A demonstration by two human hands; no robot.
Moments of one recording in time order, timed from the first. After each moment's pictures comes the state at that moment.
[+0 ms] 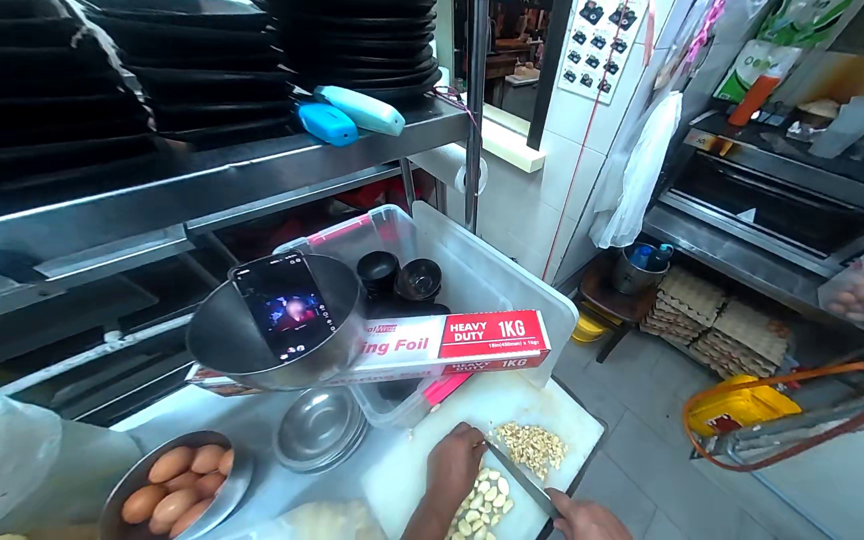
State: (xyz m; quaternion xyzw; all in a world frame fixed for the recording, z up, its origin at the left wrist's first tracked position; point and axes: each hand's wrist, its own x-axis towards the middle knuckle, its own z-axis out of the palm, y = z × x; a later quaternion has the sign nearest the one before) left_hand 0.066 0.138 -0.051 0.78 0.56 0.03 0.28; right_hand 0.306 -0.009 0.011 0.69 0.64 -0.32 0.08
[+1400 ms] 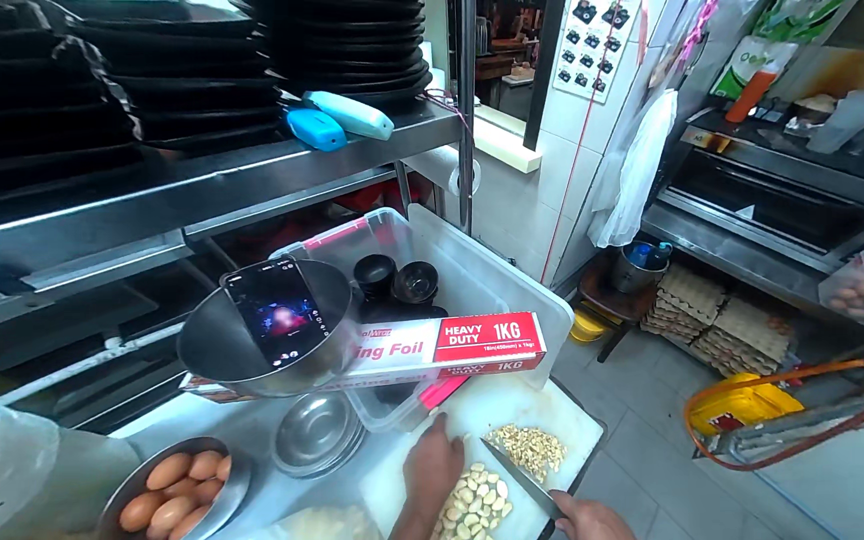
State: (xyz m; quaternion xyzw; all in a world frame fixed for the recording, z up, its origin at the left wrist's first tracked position) left_hand 0.053 0.147 -0.021 0.65 0.71 0.00 0.27; right_hand 0.317 -0.004 0.004 0.69 0.63 -0.34 0.09
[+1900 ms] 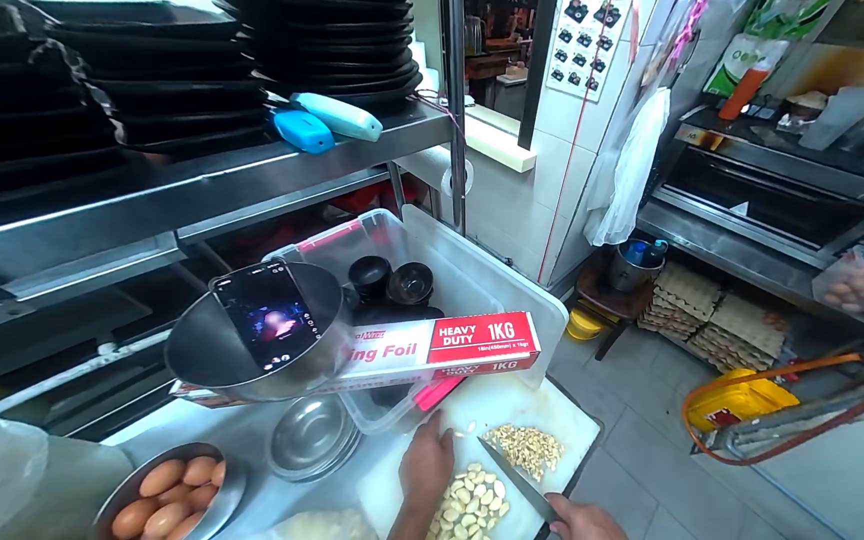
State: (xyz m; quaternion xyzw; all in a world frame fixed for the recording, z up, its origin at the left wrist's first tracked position) left_hand 0.048 0.148 -0.054 0.64 0.73 0.08 0.24; right_hand 0.315 -0.010 -0.004 0.69 0.62 -0.36 0.07
